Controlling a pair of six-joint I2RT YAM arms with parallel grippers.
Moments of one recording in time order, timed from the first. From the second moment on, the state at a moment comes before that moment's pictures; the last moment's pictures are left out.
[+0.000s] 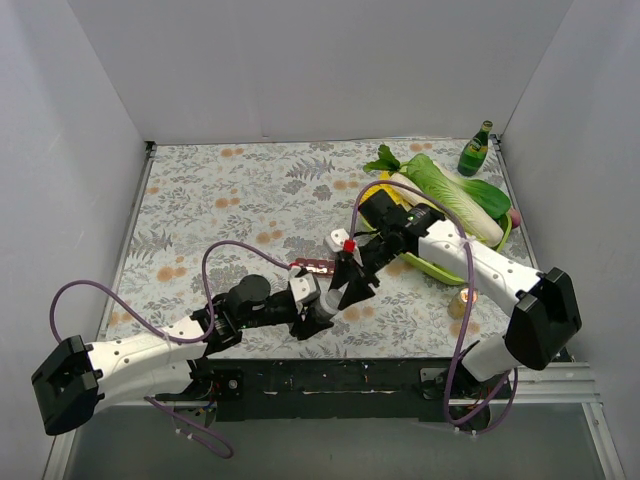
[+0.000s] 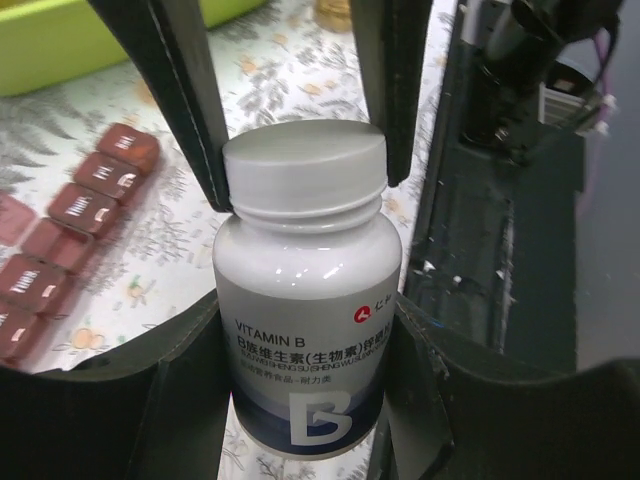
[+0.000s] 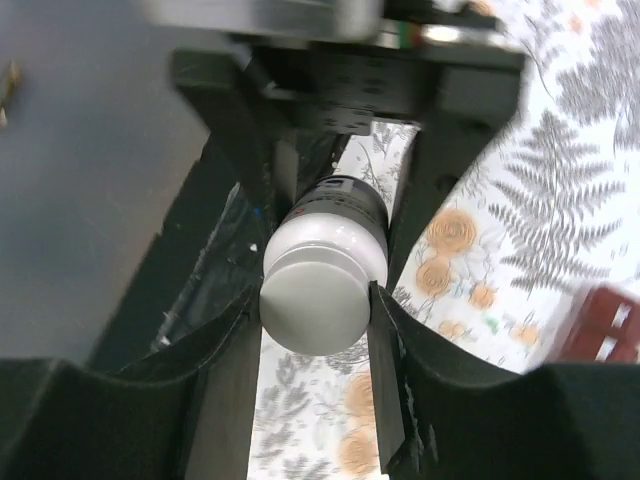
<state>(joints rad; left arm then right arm) -1.00 0.92 0.37 0.29 0.29 -0.02 0.73 1.44 1.19 -0.83 -1.10 -0.77</state>
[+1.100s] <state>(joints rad) -1.00 0.88 0.36 0.27 0.40 -0.07 0.73 1.40 1.09 -0.87 -1.24 -1.19</state>
